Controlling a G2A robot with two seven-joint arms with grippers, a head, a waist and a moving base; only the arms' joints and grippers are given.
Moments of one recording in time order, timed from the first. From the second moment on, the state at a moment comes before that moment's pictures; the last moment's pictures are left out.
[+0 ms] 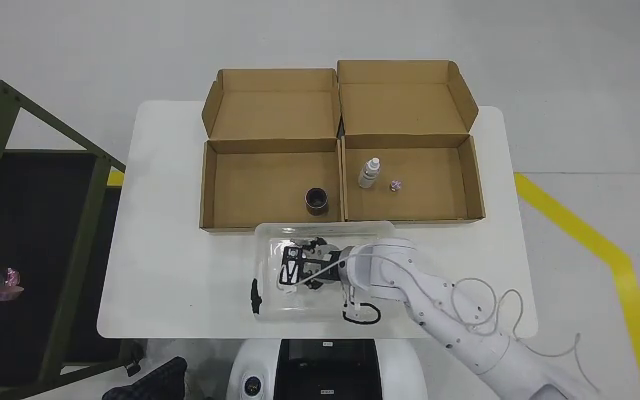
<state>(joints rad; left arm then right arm) -0.11 -0.30 -0.54 -1.19 3.07 0.29 0.07 -0.96 -1.24 0.69 -1.62 -1.32 -0.63 0.57</state>
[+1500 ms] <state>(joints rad) -0.11 -0.30 -0.54 -1.19 3.07 0.29 0.07 -1.21 -1.15 1.17 -1.97 -1.01 -0.77 0.38</state>
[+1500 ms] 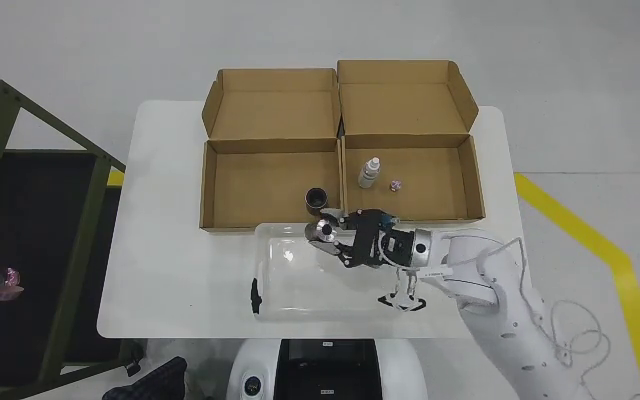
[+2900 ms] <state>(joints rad) -0.11 -0.30 -0.54 -1.19 3.07 0.29 0.07 -1.20 -1.13 1.21 -1.93 -0.95 -0.68 0.31</state>
